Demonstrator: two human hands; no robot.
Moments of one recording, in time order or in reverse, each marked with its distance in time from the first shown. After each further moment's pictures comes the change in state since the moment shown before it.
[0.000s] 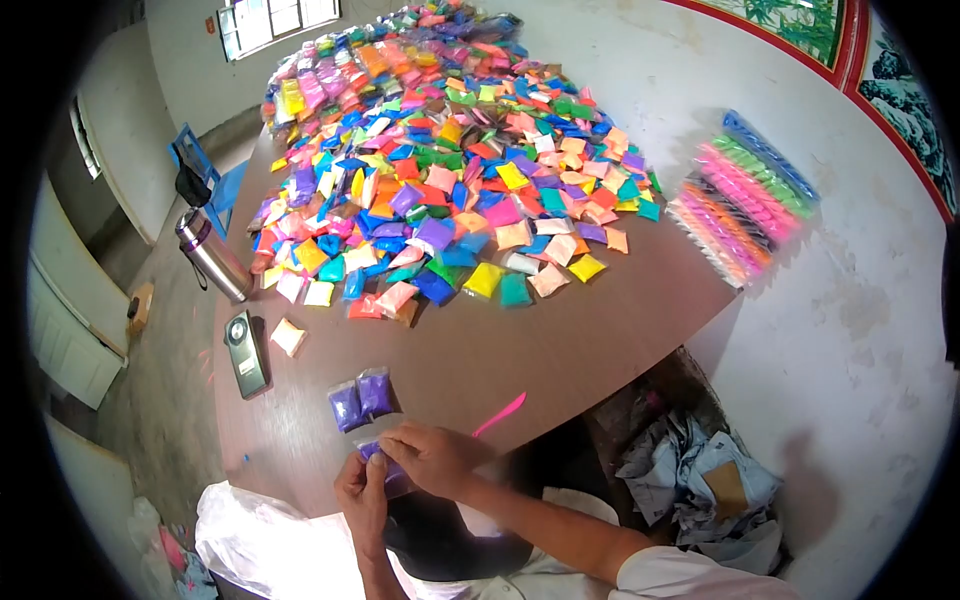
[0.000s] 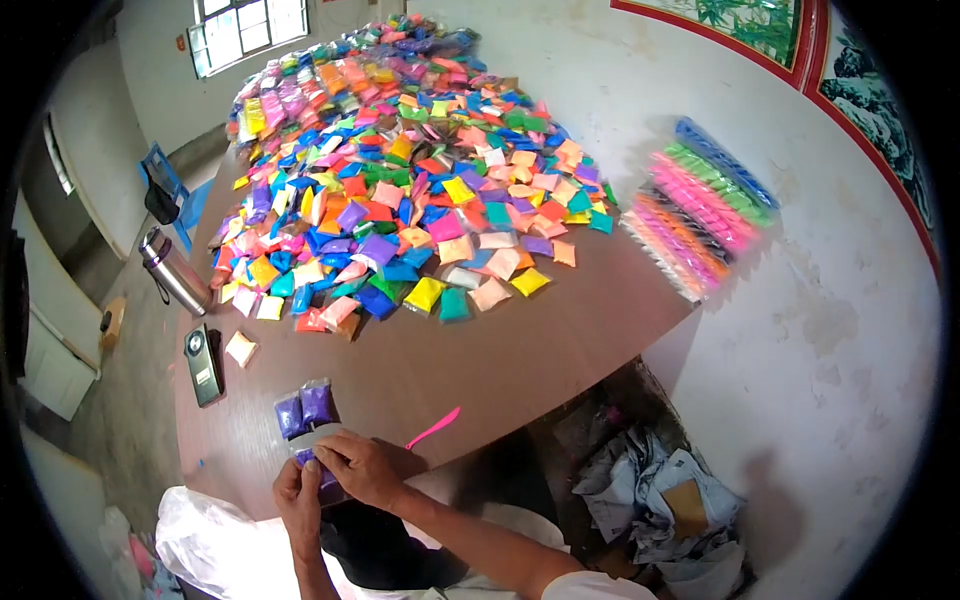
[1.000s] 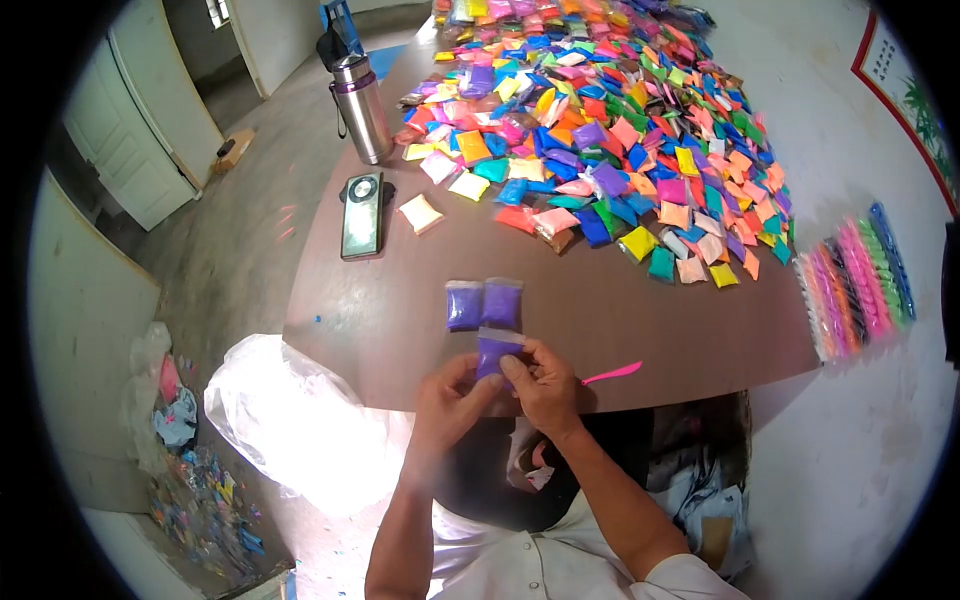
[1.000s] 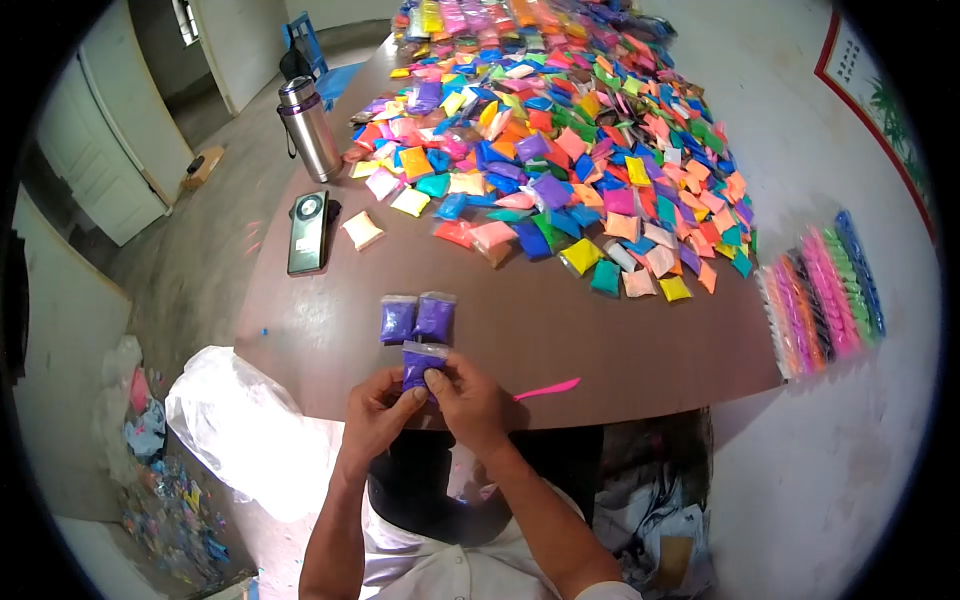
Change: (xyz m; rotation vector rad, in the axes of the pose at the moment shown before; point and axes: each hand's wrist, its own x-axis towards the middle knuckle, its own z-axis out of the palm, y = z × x) left_hand 0.002 0.004 -0.008 -0.153 -0.109 -0.098; right_hand -0.002 0.010 0.000 0.368 -0.114 0.364
